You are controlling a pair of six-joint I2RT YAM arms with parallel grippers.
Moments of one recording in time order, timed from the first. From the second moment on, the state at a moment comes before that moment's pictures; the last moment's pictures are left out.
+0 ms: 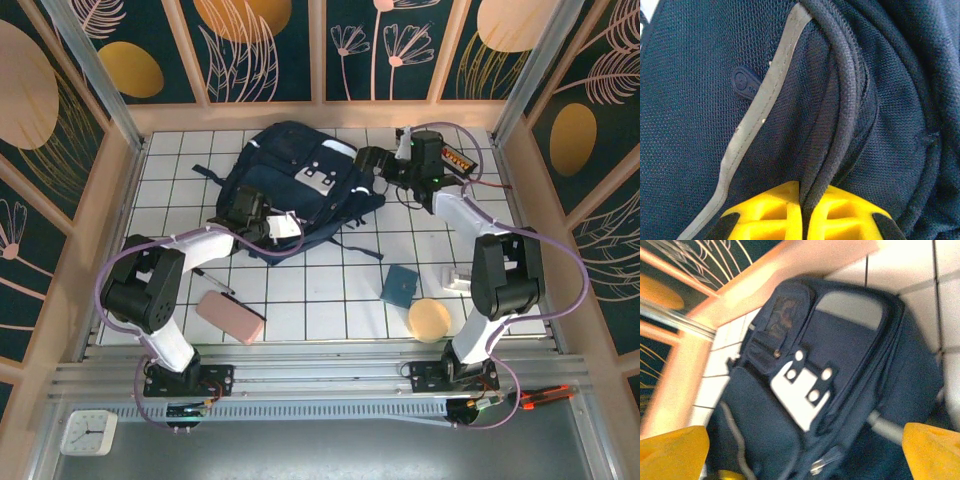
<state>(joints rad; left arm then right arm) -0.43 1.71 0.93 -0.07 0.13 1.01 0.27 1.72 1.25 -0.05 -0.43 0.67</state>
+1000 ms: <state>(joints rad) -0.52 1.49 0.90 -0.14 0.15 0.72 0.33 2.01 1.49 -0.49 -0.48 1.19</state>
